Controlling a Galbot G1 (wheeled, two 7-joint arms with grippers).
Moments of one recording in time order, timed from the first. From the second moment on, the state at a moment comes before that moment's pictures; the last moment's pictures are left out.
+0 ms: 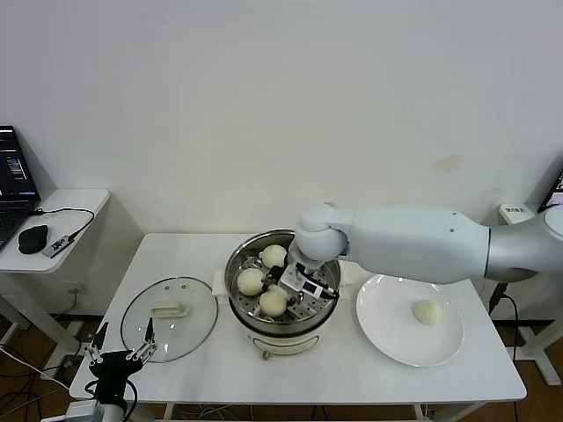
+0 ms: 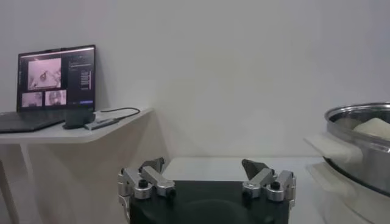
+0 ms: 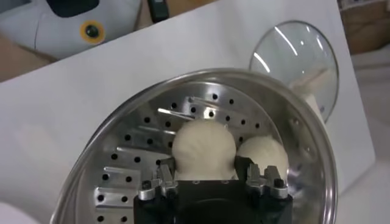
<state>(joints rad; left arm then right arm) 1.74 -1.31 -0.69 -2.14 -0.24 0.05 -0.19 0.49 1.11 -1.34 1.55 -0.02 0.08 -0.92</state>
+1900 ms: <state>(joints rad) 1.71 -1.24 -0.65 -2.10 -0.24 0.05 -0.18 0.22 0.46 -0.98 1.52 -0.03 -0.25 -1.05</state>
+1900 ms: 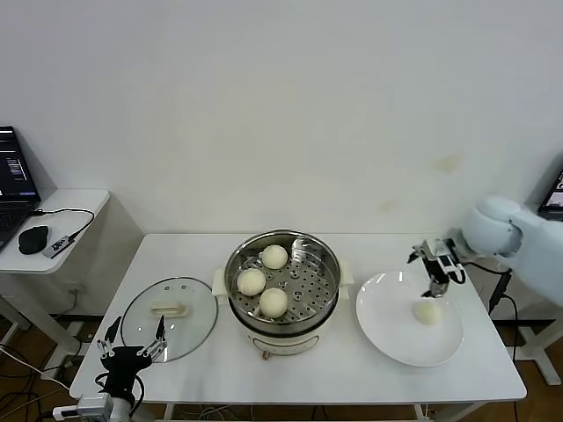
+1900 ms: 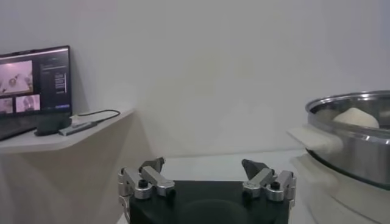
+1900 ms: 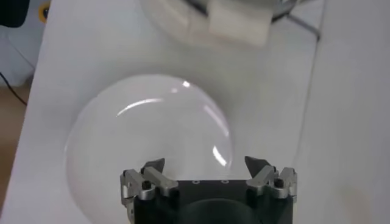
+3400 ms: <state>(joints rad) 1.71 -1.25 -0.67 -2.07 -0.23 0.05 -0.18 -0.17 0.64 -0.66 1.19 -0.24 -0.23 -1.04</state>
